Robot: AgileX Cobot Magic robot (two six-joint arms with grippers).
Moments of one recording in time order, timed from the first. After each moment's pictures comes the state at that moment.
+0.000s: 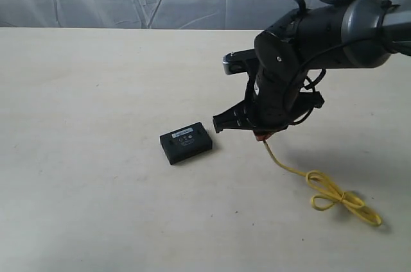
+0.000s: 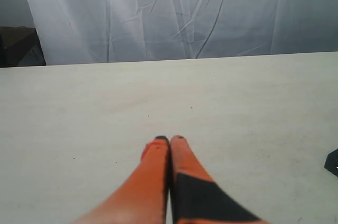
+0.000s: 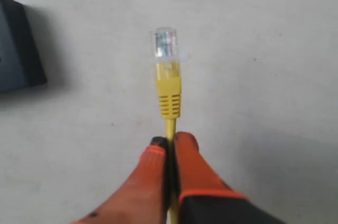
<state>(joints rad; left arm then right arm) -0.10 0.01 0.00 -0.01 0.24 0.03 0.63 1.87 -1.17 -0.18 0.76 0.43</state>
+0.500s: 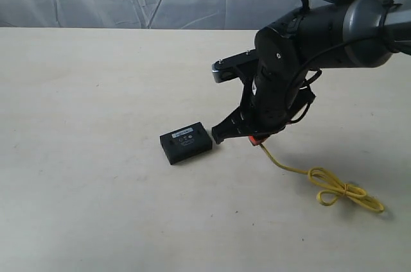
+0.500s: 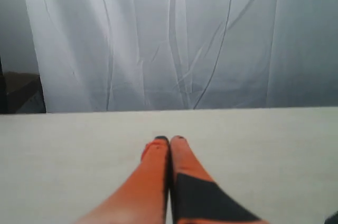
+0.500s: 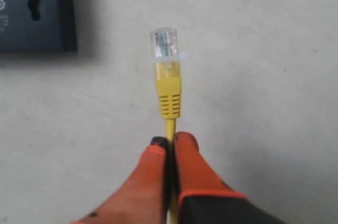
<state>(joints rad) -0.10 0.01 0.00 -0.04 0.05 0.03 0.63 1.87 -1.17 -0.09 0.77 0.18</state>
